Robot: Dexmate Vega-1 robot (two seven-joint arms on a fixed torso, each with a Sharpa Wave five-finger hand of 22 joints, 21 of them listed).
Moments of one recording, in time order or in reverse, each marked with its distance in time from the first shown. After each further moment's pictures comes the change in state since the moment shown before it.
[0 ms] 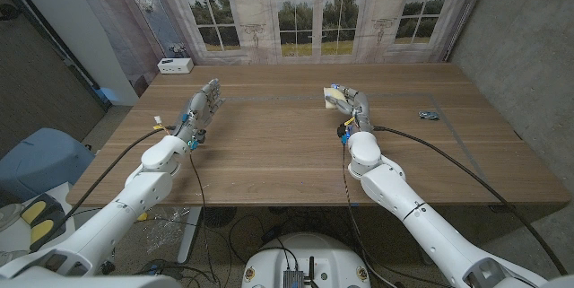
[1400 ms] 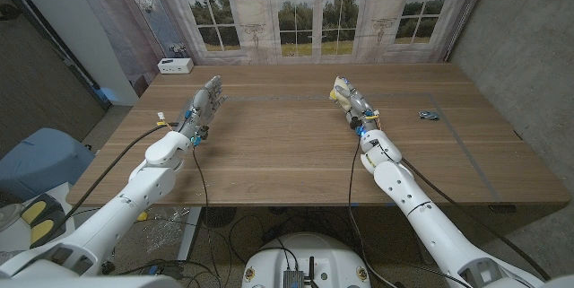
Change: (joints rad) left arm -0.031 -0.011 0.014 0.007 0.015 0.015 0.019; left_hand 0.000 0.000 0.000 0.000 0.000 0.000 0.000 0.000 0.000 0.000 0.000 0.000 0.000 0.000 0.000 0.000 0.000 0.000 0.000 0.000 0.000; right arm 0.000 0.065 0.151 0.112 0.714 0.152 0.440; right_hand 0.016 0.008 0.001 -0.001 0.004 -0.006 0.005 -0.008 0.000 -0.007 0.015 -0.006 0.000 -0.001 0.001 -0.005 0.000 -0.018 0.007 0.023 -0.010
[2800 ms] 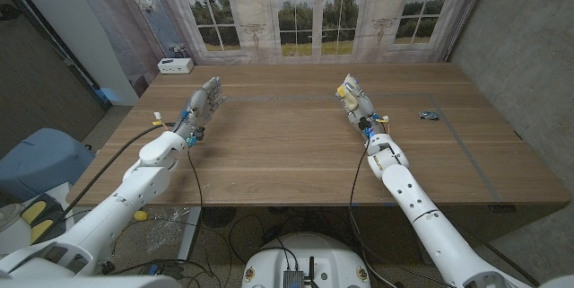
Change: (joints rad) left arm -0.013 0.024 -0.007 0.036 -0.028 0.002 -0.085; left_hand 0.000 0.000 0.000 0.000 0.000 0.000 0.000 0.000 0.000 0.000 0.000 0.000 0.000 0.000 0.000 0.000 0.000 0.000 0.000 0.000 0.000; right arm -0.071 0.017 0.060 -0.071 0.200 -0.003 0.073; right_hand 0.005 -0.005 -0.001 0.000 -0.001 -0.005 0.005 -0.009 0.005 -0.004 0.003 -0.004 0.002 0.000 0.000 -0.008 0.000 -0.003 -0.001 0.015 -0.004
